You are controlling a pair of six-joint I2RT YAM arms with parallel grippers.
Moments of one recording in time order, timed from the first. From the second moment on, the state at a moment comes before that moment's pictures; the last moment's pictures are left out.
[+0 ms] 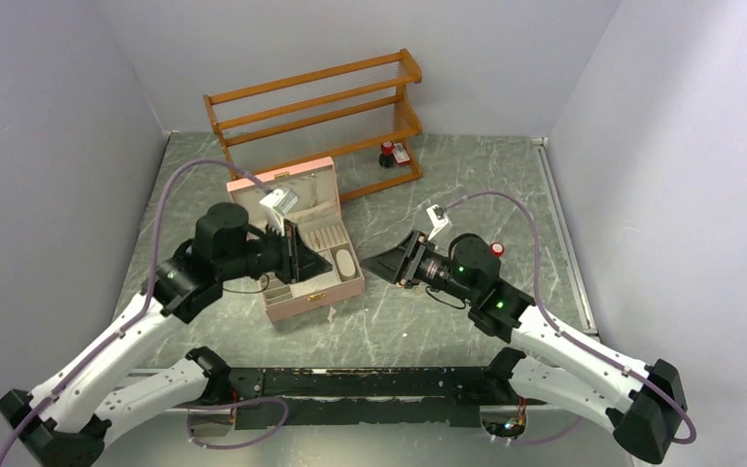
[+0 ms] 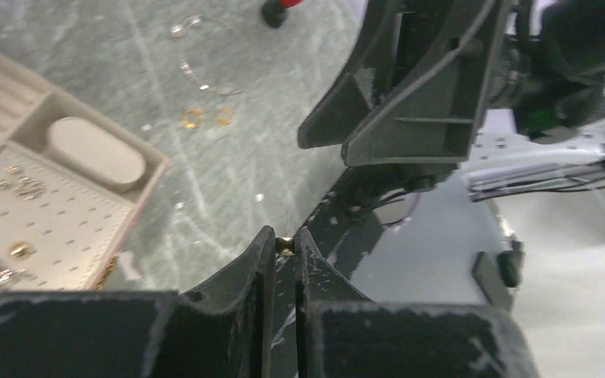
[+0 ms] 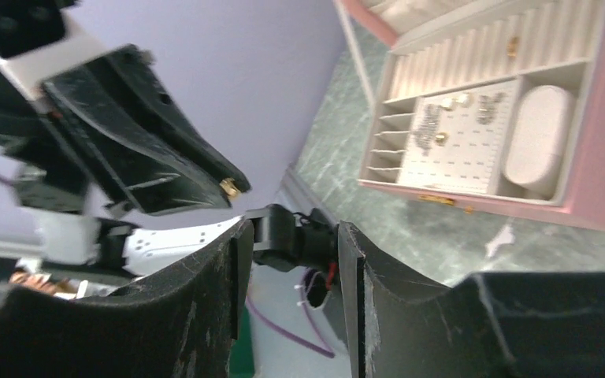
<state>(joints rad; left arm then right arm) -0.67 0.81 0.85 -0.36 0.46 -0.59 0.82 0.85 0.58 0.20 -0.24 1.02</state>
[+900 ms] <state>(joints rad) -0.67 1.62 1.36 -1.04 0.09 -0.21 0.82 1.03 0.18 0.35 -0.09 0.93</state>
